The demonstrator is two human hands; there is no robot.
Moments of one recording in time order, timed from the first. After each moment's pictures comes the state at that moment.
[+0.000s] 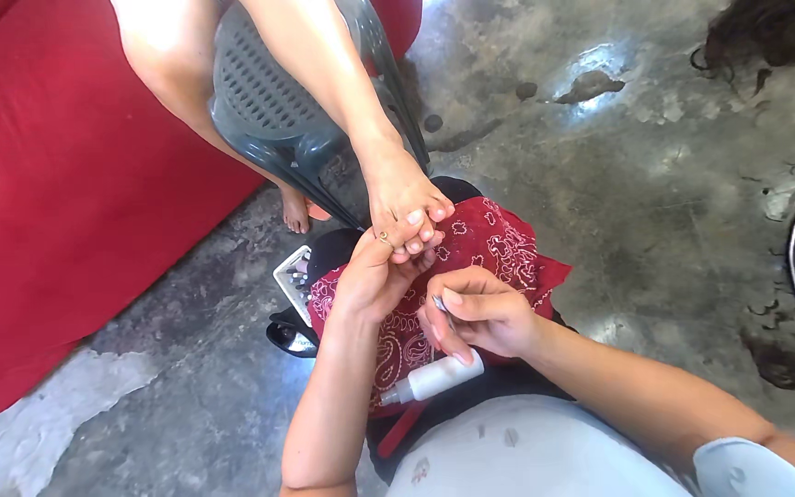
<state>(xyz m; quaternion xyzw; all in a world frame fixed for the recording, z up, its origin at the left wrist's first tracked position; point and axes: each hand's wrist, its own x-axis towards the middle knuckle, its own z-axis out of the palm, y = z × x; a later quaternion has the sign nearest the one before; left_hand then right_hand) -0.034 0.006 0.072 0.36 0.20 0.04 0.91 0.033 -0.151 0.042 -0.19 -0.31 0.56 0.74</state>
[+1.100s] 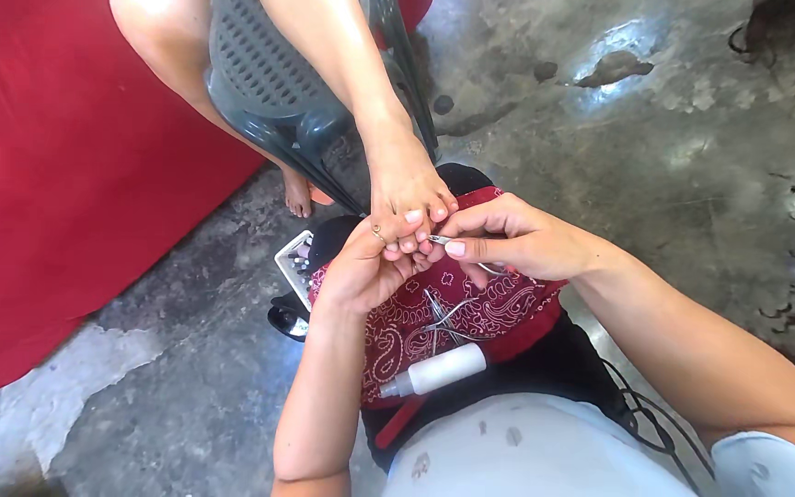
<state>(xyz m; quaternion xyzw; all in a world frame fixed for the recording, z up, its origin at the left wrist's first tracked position) -0.042 0.024 0.069 0.34 0.17 -0.02 0.93 0.119 -0.144 0.057 -0.46 -0.50 0.47 0.56</state>
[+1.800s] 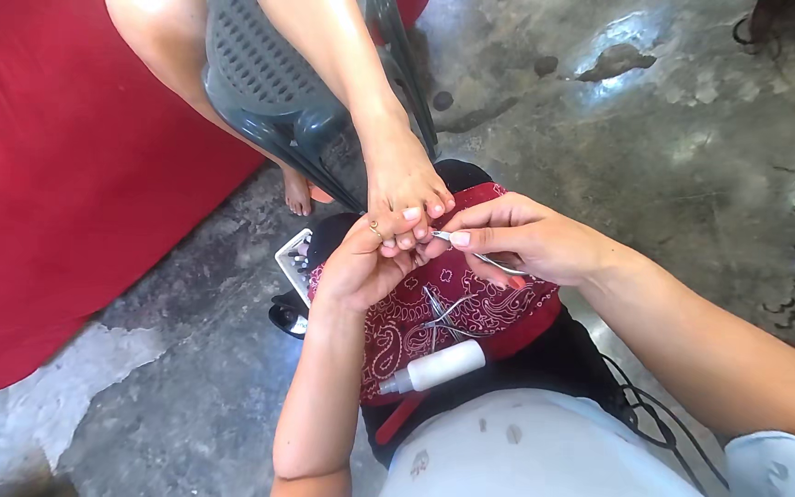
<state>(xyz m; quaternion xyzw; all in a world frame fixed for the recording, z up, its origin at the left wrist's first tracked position) -0.042 0.022 0.068 0.34 0.18 -0.01 0.92 0.112 -0.154 0.066 -0.43 -0.34 0.59 0.60</state>
